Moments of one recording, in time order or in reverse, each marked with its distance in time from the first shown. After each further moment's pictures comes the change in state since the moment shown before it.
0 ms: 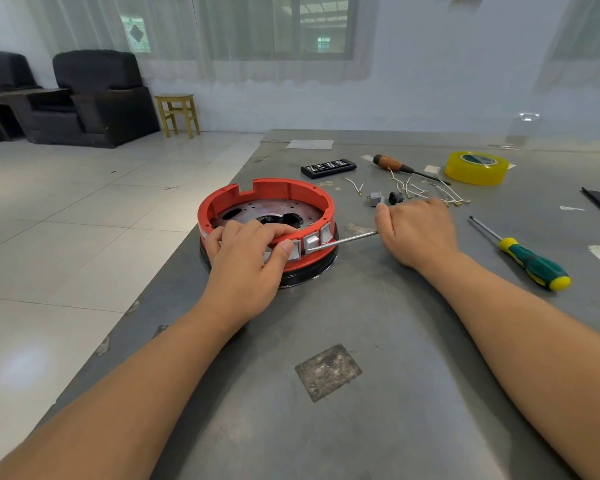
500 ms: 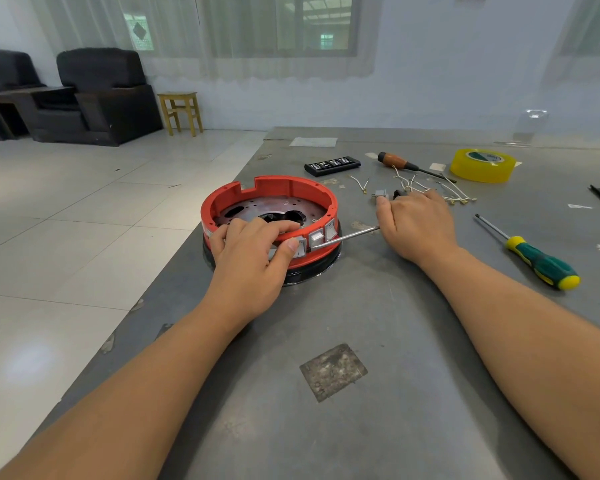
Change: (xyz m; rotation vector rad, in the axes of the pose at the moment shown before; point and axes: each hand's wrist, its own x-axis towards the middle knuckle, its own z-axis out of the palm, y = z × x) left_hand 0.001 -0.002 0.000 0.021 0.000 0.021; right_hand 0.007 -0.005 0.004 0.074 0.035 -0.003
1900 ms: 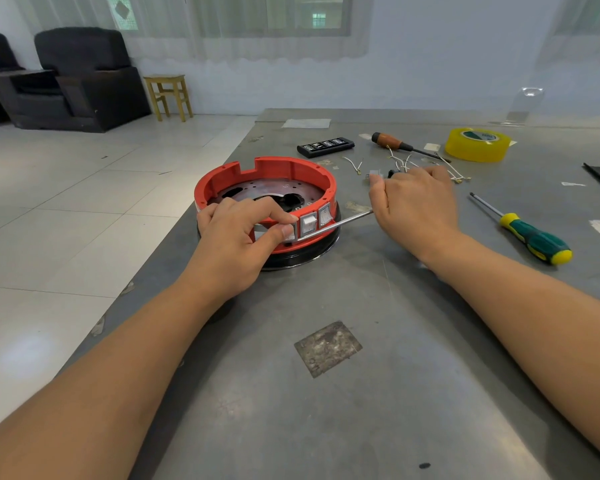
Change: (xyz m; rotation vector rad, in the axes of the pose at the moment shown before) left_hand -0.002 -0.006 -0.014 -0.148 -0.017 0.067; right_hand -0.015 -0.012 -0.019 -0.072 0.130 0.027
